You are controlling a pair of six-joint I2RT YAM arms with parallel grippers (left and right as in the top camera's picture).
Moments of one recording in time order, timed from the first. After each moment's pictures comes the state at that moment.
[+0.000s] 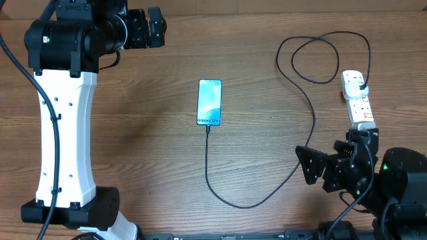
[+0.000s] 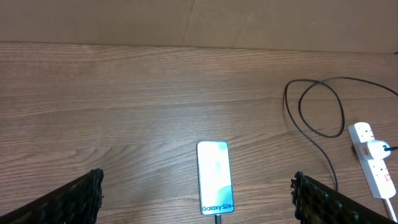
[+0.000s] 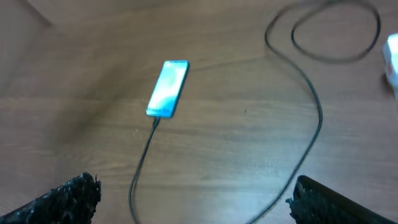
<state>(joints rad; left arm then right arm) -0.10 1.78 2.26 -1.27 0.20 -0.17 0.04 0.61 1.02 -1.06 -0.36 0.14</state>
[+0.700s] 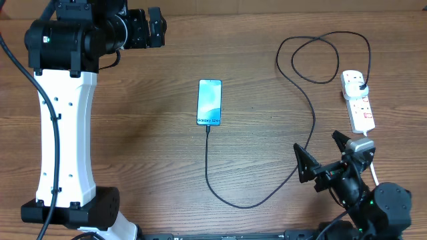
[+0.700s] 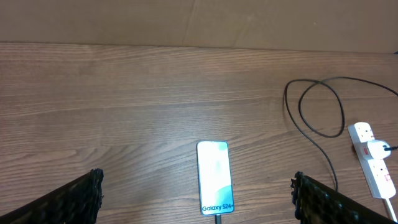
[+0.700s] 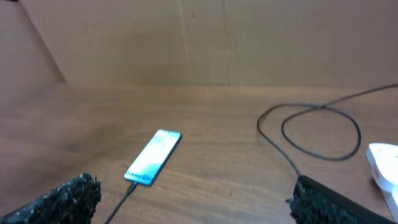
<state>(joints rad) -0.10 1.78 2.26 -1.27 0.20 -0.17 0.04 0.23 0.54 -0.51 -0.33 0.09</state>
